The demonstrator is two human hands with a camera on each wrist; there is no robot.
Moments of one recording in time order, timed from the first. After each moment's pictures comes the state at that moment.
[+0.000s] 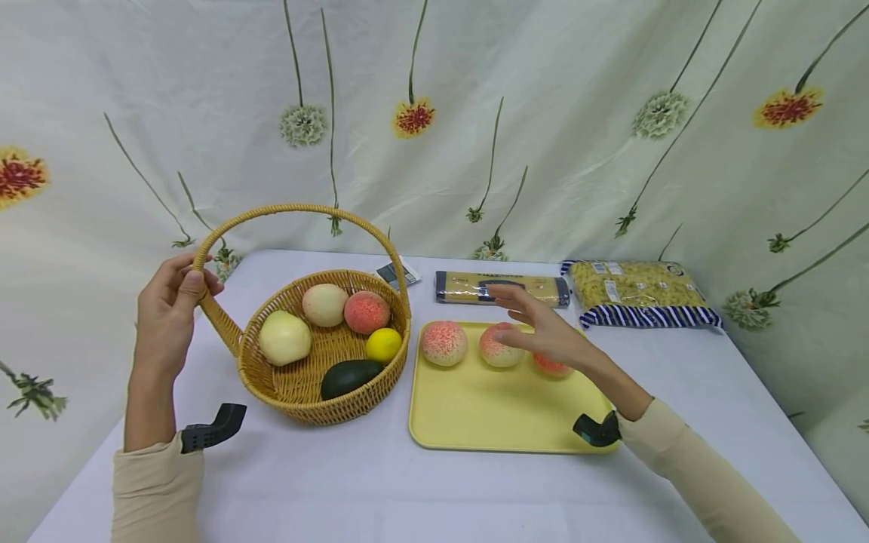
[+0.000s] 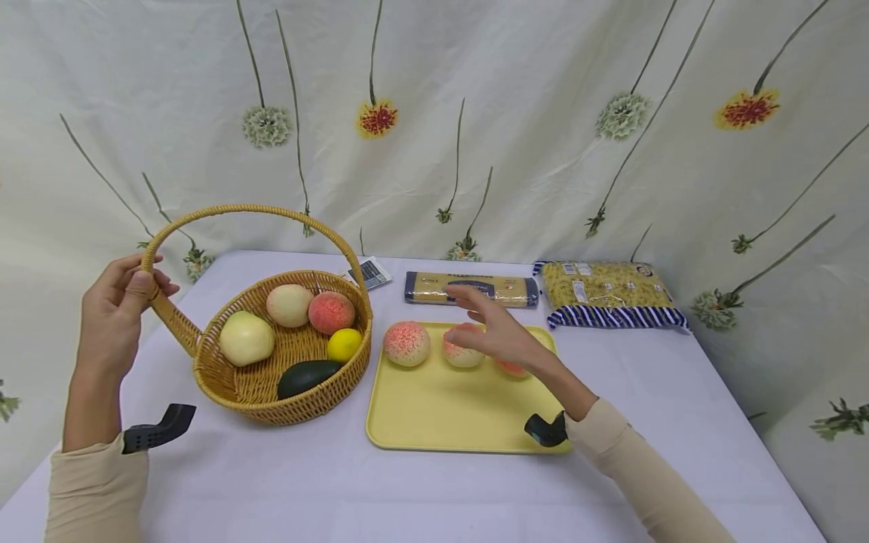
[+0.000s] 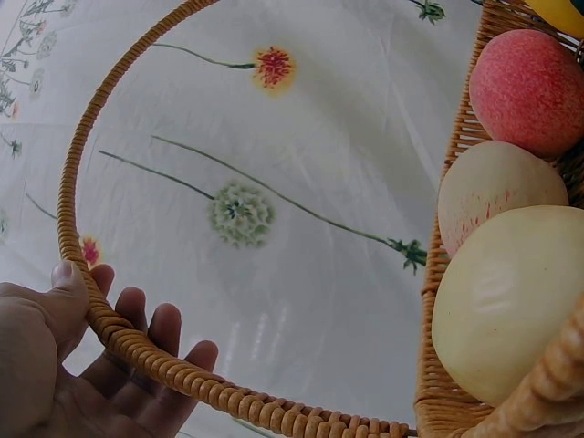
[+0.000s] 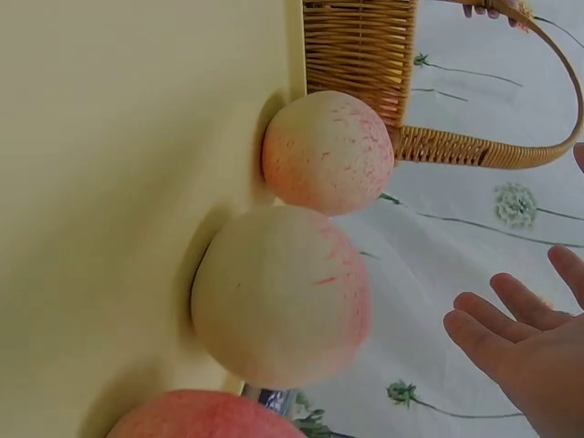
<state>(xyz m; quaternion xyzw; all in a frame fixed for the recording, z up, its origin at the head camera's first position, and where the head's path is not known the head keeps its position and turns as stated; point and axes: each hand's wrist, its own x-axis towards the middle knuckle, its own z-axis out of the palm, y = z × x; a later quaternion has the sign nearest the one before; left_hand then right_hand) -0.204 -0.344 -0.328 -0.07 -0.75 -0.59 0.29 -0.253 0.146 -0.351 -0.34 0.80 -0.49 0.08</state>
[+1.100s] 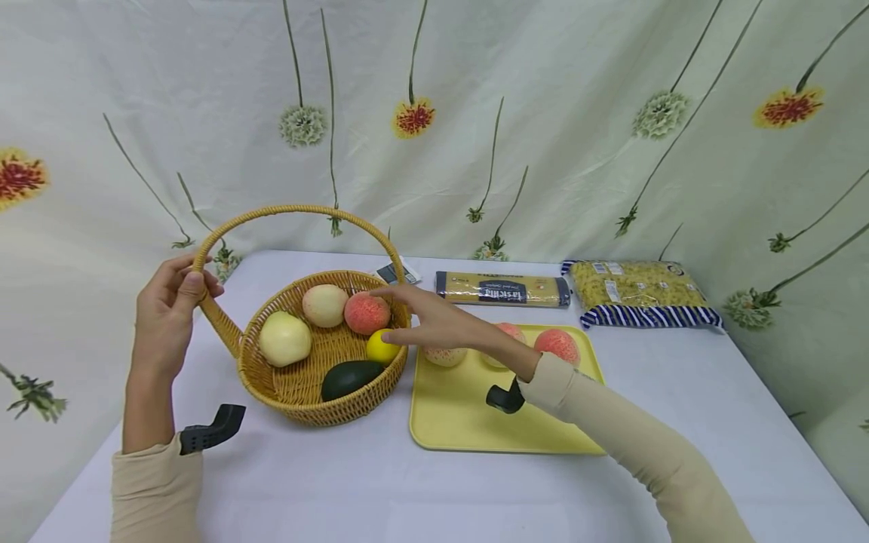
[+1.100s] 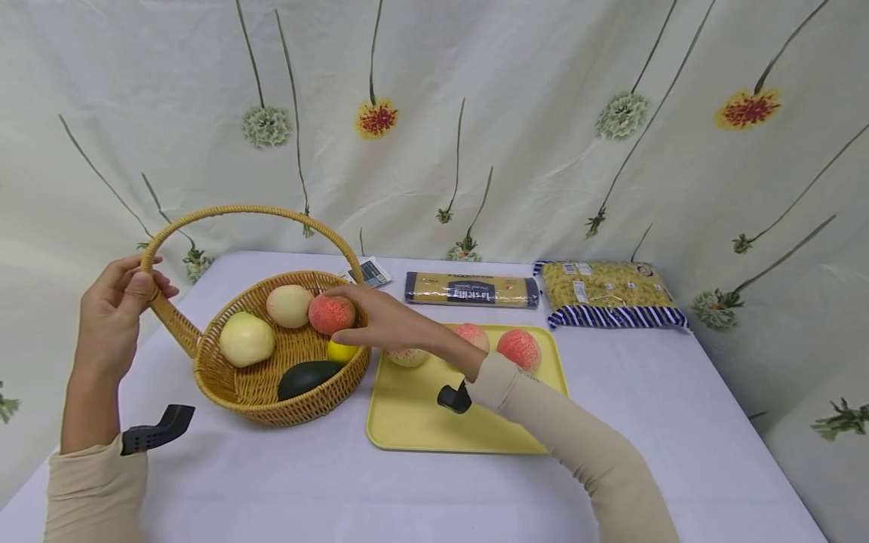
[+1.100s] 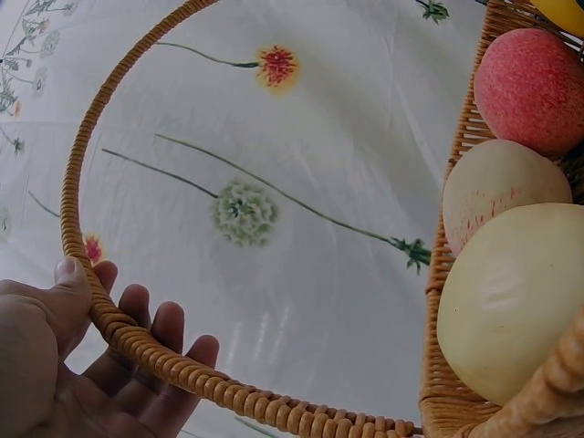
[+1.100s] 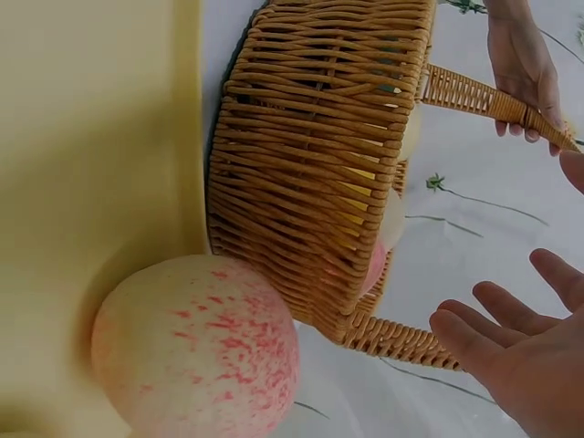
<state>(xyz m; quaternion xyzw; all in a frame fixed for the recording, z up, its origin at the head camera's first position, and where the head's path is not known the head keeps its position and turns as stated) -0.205 -0.345 -0.328 -0.09 -0.73 -0.62 0.28 -0.264 0.011 -0.325 -0.45 0.81 -0.37 0.11</state>
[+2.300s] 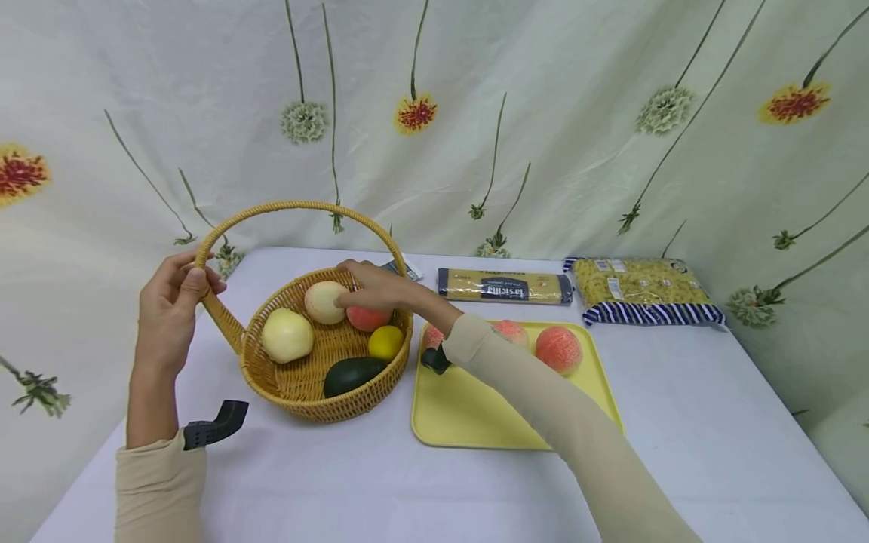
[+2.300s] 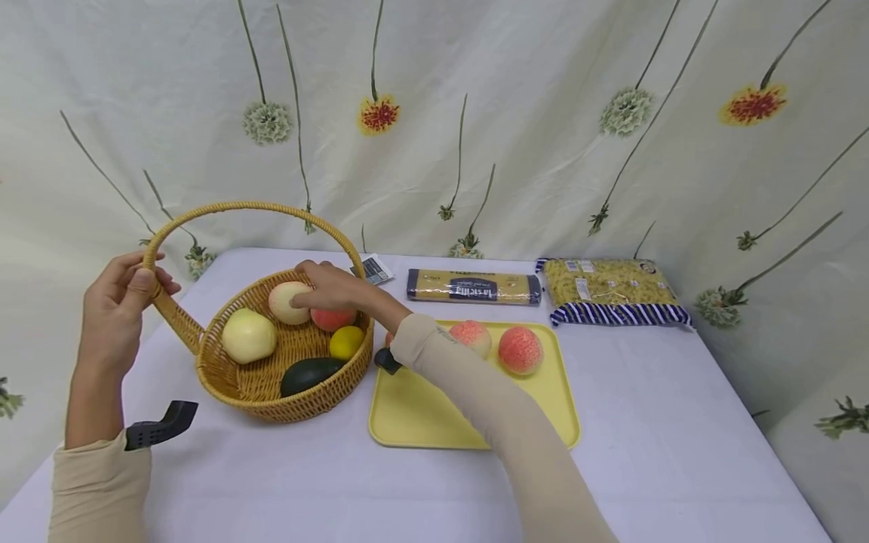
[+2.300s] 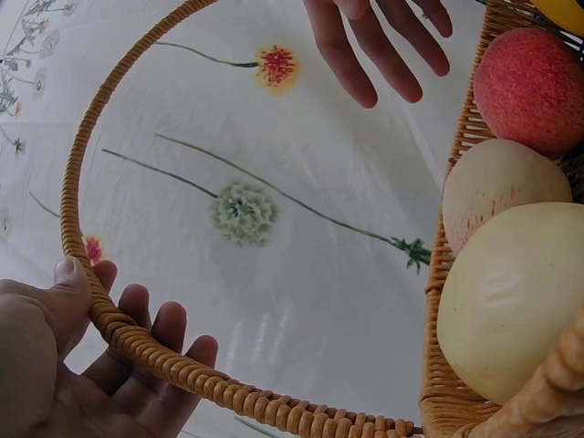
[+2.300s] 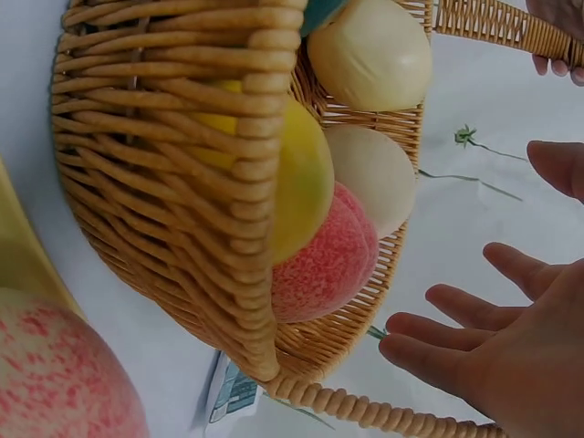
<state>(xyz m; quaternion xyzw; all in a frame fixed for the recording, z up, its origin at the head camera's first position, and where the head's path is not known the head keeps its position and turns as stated) -0.205 -0.345 -0.329 -0.09 -0.73 -0.62 0.28 -0.307 -0.072 -0.313 -0.41 0.84 -0.30 0.17</state>
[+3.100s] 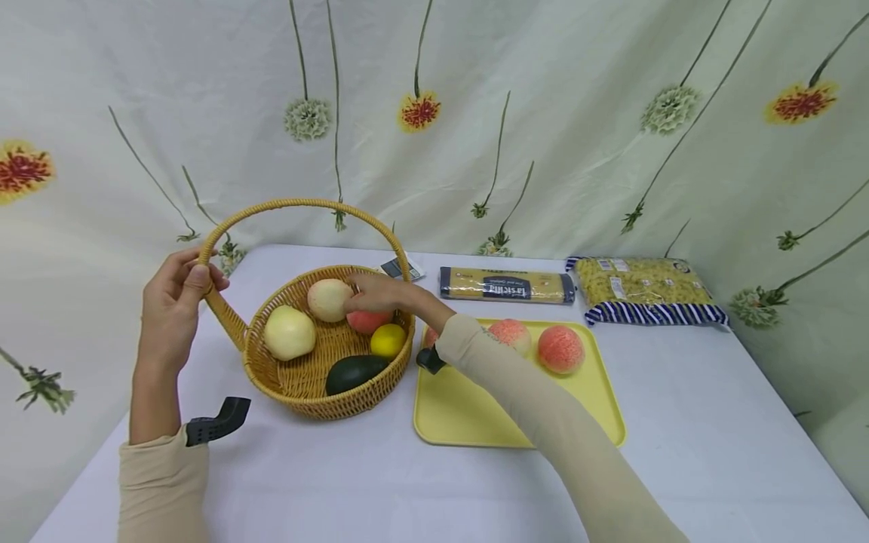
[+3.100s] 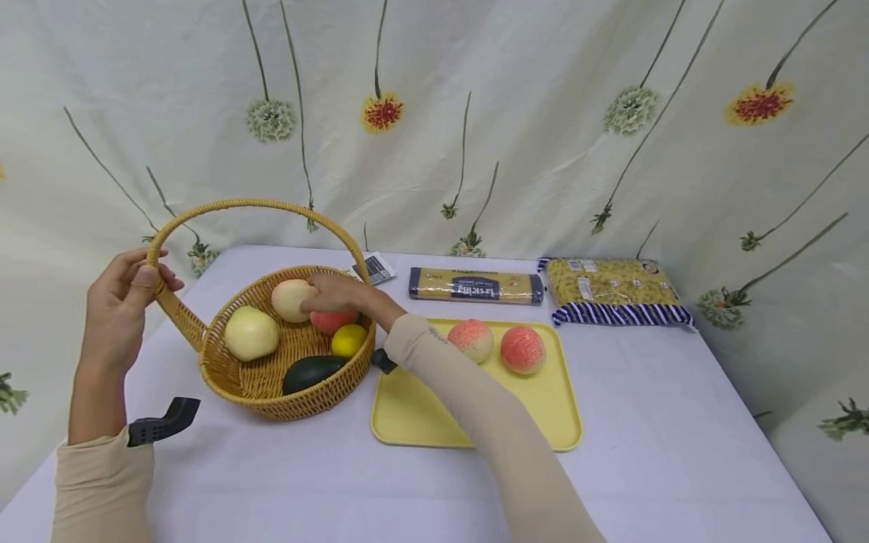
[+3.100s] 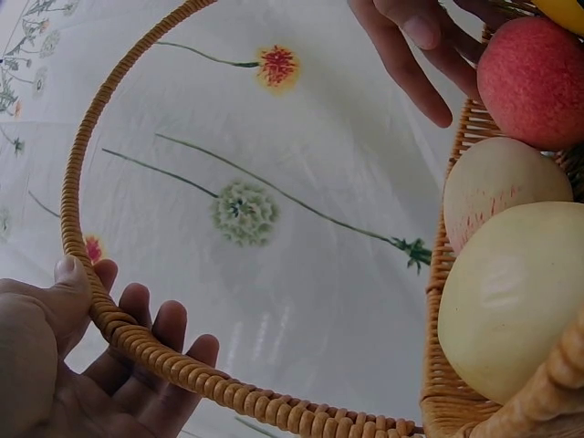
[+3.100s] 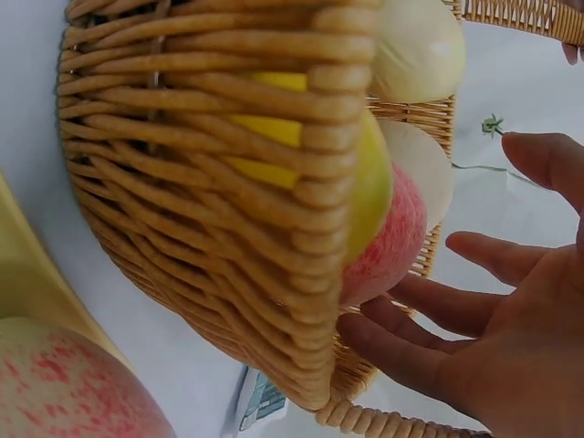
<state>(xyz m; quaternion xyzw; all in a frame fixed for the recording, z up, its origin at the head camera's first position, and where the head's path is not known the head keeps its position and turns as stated) -0.204 -0.346 -0.329 -0.08 -0.75 -0.60 0.28 -0.316 -0.081 -0.330 -0.38 0.86 -0.27 0.22</state>
